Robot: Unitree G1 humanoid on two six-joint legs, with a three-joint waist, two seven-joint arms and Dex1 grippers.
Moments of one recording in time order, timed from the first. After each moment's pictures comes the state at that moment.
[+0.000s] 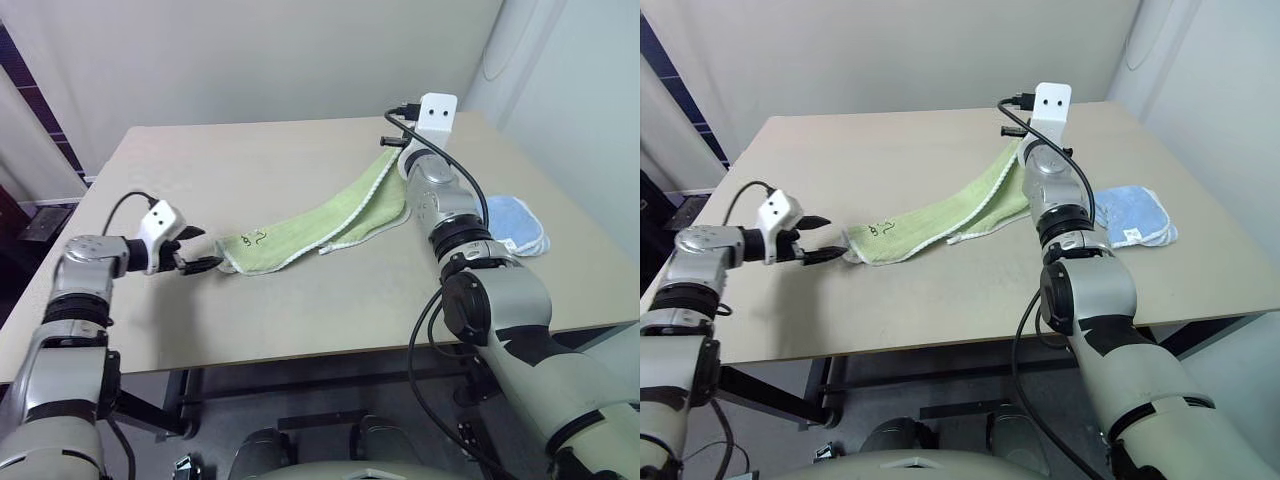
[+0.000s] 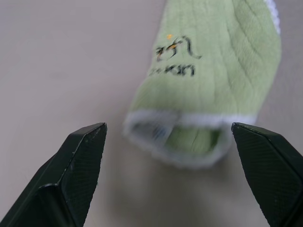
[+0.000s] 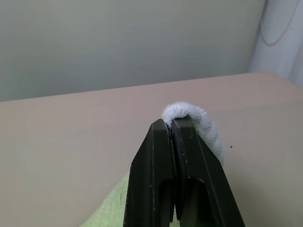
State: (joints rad) left arm -0.75 0.75 0.03 1.00 -0.07 -0.16 -1.24; right arm -1.24 -0.18 -0.21 1.17 0.11 0.03 -0.09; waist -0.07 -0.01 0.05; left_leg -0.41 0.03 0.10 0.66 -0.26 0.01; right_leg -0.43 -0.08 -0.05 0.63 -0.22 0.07
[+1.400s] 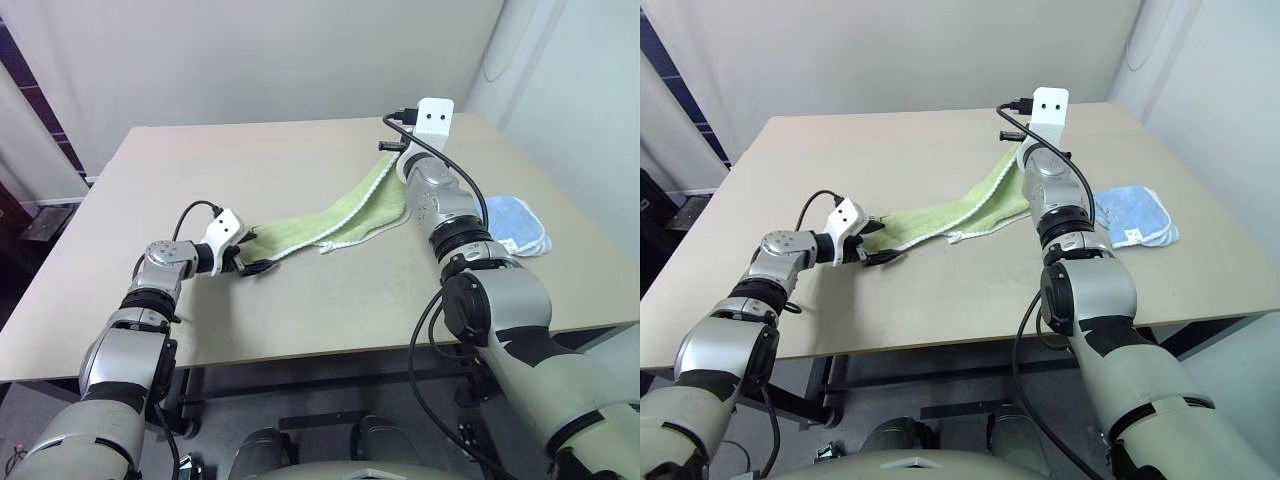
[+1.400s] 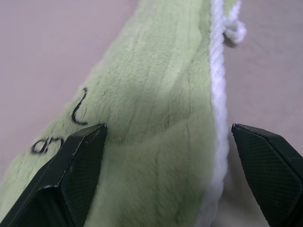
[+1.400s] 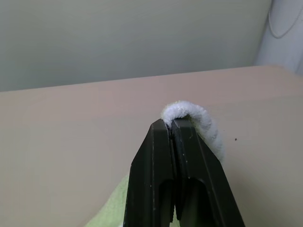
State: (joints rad) left arm -0.84 0.47 -0.09 1.21 -0.01 -0.29 -1.02; right arm -1.23 -0.18 -0.21 1.17 0.11 0.06 -0.08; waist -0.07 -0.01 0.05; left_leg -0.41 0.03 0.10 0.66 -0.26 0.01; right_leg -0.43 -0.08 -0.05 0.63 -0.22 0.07
